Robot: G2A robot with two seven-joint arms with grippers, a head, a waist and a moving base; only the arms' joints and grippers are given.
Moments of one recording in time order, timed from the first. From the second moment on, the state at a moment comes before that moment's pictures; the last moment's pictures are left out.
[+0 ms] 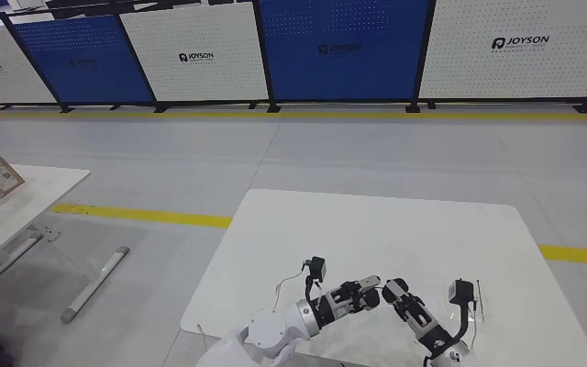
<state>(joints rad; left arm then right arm) 1.44 -1.20 -0.95 -1.65 -0.39 -0.16 -0.37 -1.71 -1.17 1.24 -1.83 0.09 -0.21 0.31</state>
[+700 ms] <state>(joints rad) 1.45 -1.19 -0.97 -1.67 -0.38 -0.17 -0.37 -1.71 -1.17 1.25 -1.84 0.09 -0.19 0.30</state>
